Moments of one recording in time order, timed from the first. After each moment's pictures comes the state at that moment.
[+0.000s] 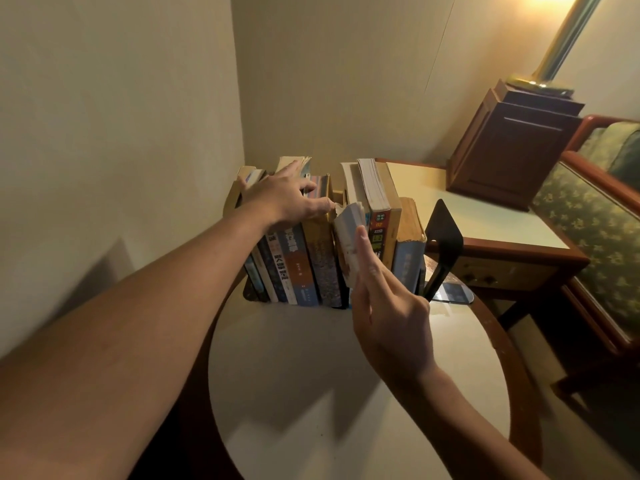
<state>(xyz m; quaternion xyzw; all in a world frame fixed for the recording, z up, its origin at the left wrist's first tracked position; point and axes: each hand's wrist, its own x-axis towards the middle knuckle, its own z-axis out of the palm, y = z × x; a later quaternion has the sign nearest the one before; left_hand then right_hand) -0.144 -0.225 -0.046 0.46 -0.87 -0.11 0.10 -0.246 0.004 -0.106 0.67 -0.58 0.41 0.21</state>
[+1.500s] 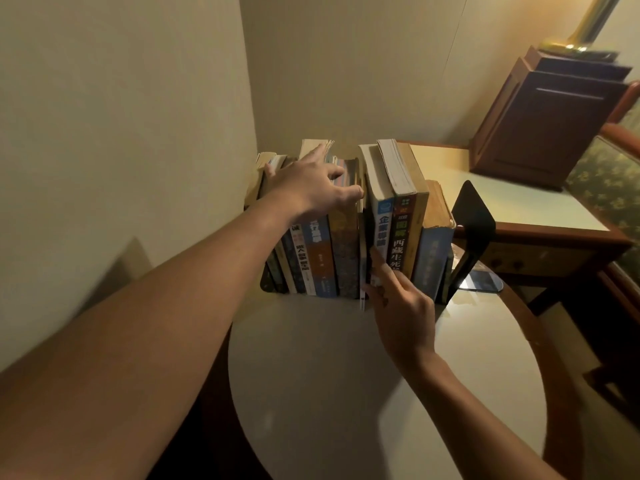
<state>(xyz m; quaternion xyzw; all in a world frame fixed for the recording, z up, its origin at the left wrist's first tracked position) -0.154 -0.205 -0.039 0.45 -0.88 -0.12 0.12 -0.277 -0.035 -0.201 0.59 -0.68 0.40 0.18</state>
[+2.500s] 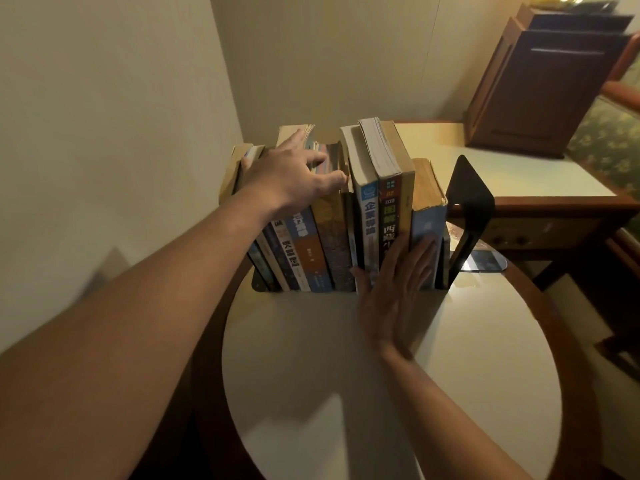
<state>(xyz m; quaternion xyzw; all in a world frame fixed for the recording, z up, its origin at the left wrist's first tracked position) -0.155 -0.210 -0.044 0.44 -0.88 -0.13 0.14 -0.269 -0.083 -0.250 0.41 -0.77 0.46 0.20</state>
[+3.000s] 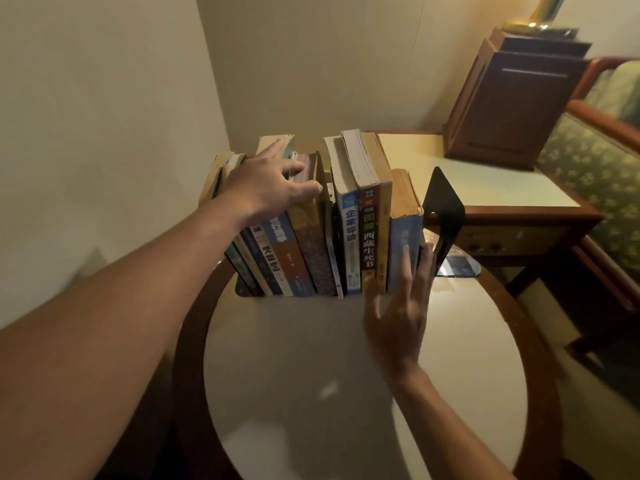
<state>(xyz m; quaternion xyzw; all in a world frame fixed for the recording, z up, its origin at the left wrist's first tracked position) -0.147 -0.215 -0.044 0.44 -0.88 -0.15 0.14 -0.283 -0.027 -0.222 0.44 -0.73 0.49 0.18</state>
